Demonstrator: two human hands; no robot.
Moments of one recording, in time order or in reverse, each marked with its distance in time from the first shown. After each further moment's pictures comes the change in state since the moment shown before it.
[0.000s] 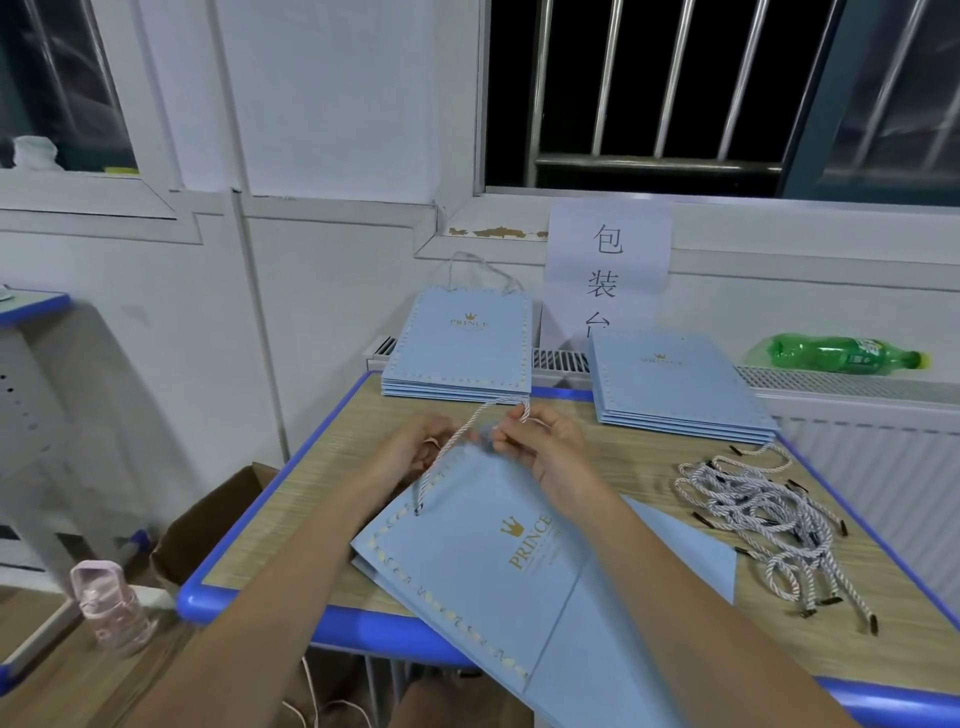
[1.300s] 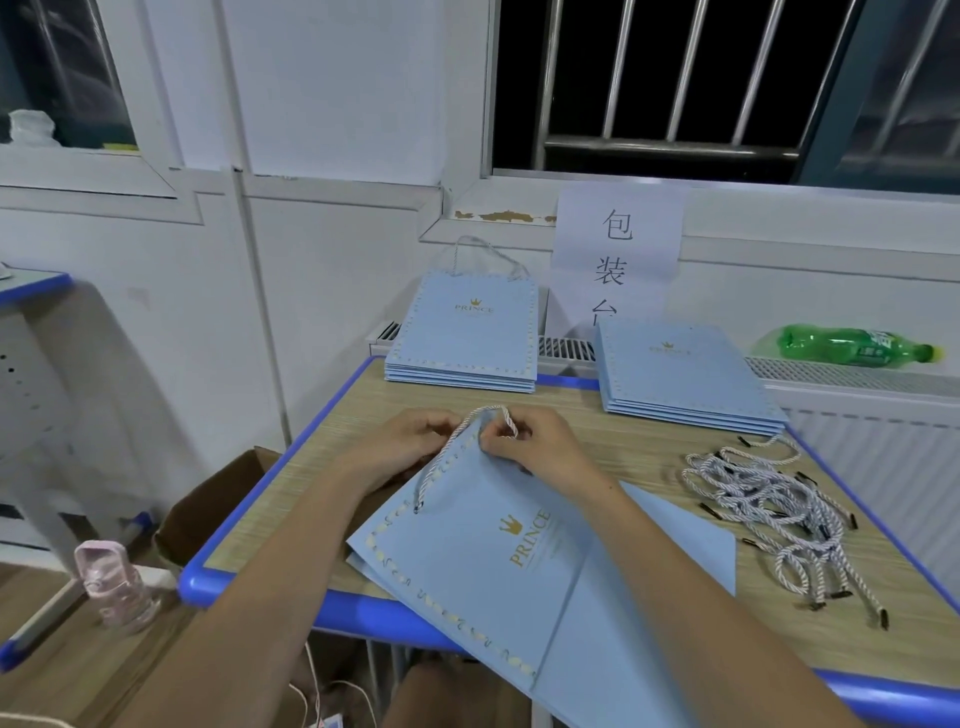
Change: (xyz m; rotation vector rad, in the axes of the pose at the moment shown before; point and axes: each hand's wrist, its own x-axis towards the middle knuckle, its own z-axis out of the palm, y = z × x) left_hand -0.004 -0.003 -0.012 0.309 -0.079 0.062; right_hand 0.000 -0.003 0.006 -0.918 -0.148 -0.086
